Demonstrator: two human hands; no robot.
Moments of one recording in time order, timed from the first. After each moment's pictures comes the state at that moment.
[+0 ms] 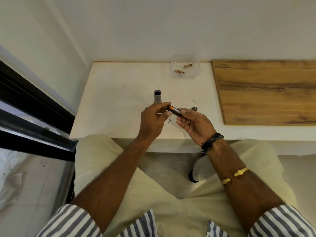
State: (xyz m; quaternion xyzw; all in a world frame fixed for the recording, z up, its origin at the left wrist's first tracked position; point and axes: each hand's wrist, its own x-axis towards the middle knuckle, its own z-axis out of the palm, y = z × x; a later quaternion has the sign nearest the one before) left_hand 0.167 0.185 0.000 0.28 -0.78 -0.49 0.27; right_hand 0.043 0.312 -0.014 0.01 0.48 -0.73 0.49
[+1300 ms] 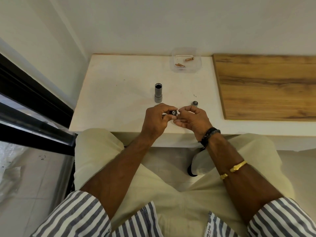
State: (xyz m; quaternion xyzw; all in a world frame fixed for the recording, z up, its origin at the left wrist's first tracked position) left_hand 0.173 0.192 -0.022 0.22 -0.83 -0.43 0.27; right_hand 0.056 0.310 -0.010 -0.03 0.65 -0.62 0.44
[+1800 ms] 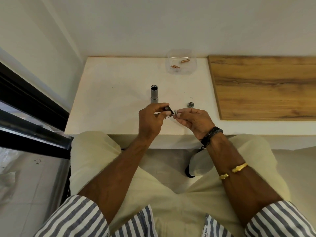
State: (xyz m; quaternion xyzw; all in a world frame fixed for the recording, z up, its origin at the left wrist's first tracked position) left_hand 0.167 0.195 -0.024 0.29 -0.77 -0.48 0.32; right_hand 0.043 0.322 -0.005 -0.01 0.59 -0.66 0.45
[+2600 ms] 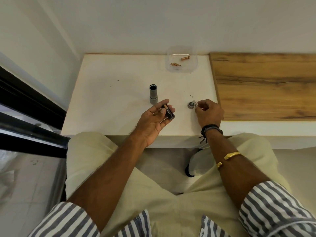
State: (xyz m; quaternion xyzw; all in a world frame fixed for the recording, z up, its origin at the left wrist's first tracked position) left_hand 0.169 0.188 -0.019 0.23 -0.34 -0.90 0.14; right_hand -0.006 0.318 -0.048 -0.12 0.91 -0.40 0.06
